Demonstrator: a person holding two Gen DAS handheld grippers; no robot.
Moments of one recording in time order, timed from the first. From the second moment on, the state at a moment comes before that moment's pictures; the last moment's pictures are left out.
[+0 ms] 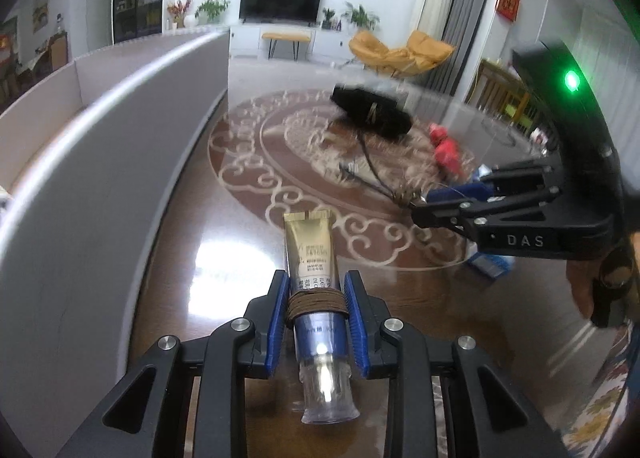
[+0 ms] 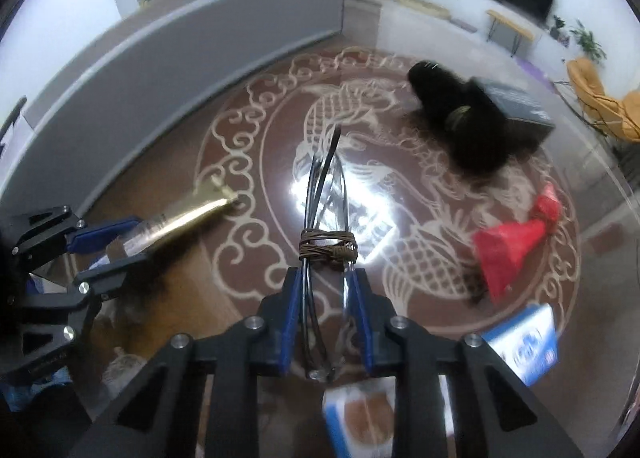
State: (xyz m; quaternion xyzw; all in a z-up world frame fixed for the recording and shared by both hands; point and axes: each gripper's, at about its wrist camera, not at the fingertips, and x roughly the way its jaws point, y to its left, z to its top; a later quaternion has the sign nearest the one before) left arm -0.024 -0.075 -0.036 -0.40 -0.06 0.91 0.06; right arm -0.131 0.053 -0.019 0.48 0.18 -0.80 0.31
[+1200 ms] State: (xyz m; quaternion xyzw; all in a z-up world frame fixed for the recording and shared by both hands) left arm 0.011 -0.346 0.034 -0.43 -0.18 0.88 -0.11; right arm -0.050 -0.197 0.071 0.41 0.08 -0.77 0.48
